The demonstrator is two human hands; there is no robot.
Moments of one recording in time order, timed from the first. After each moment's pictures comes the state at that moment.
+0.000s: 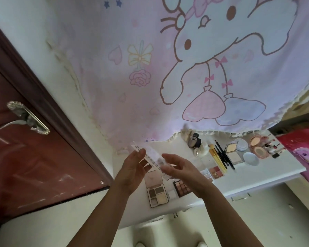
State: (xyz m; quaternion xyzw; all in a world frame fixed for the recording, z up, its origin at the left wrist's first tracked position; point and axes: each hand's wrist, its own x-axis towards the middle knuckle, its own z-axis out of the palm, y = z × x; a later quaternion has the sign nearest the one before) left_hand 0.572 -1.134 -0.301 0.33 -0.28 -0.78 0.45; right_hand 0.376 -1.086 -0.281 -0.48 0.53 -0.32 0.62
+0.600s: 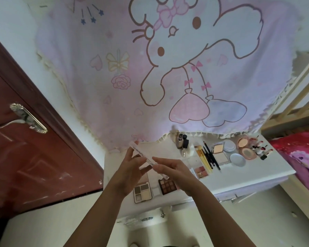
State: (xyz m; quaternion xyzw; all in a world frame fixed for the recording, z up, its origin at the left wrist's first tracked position) left_hand 0.500 -1.079 -0.268 0.34 -0.39 -0.74 0.42; right_hand 0.311 -1.050 -0.269 -0.52 0.49 -0.34 0.61
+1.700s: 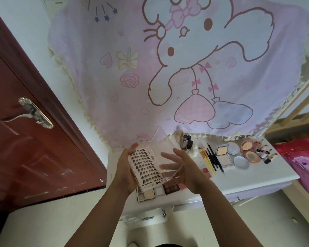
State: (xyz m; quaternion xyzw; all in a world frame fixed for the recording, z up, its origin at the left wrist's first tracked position) left_hand 0.509 -1.078 -0.265 0.43 -0.17 -0.74 0.49; right_hand 0.309 -1.058 -0.266 -0.34 0.47 -0.35 0.73
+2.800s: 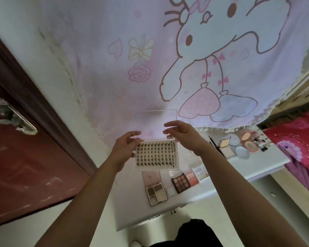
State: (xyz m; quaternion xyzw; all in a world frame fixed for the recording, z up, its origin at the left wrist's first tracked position) left_hand 0.601 -1.200 -0.296 0.53 -0.48 -0.61 0.34; right_hand 0.362 -1.177 -0.261 -0.52 0.61 -0.36 0.48
